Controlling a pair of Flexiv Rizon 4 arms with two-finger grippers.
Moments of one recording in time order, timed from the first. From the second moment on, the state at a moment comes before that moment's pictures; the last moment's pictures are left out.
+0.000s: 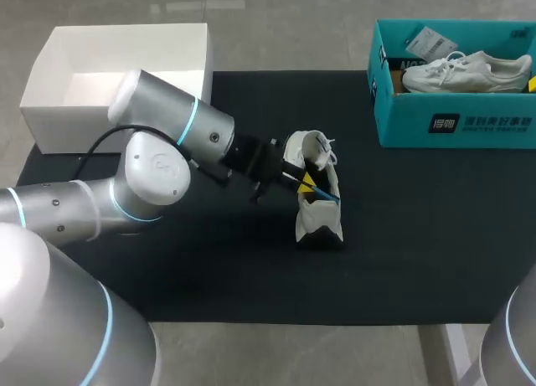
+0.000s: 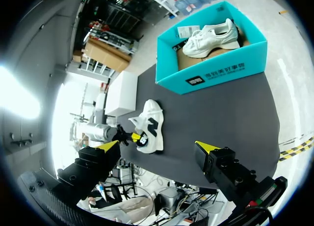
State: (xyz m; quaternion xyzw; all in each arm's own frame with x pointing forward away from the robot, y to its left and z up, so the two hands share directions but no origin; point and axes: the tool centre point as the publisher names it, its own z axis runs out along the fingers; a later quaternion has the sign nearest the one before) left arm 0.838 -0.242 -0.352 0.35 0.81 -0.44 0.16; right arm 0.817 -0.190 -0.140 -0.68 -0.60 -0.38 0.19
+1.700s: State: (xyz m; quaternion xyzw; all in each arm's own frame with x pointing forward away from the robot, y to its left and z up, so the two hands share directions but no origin) left arm 0.828 -0.251 -0.362 0.38 0.81 -0.43 0.10; right arm 0.817 -0.190 -0.140 -0.68 -0.60 -0.38 0.19
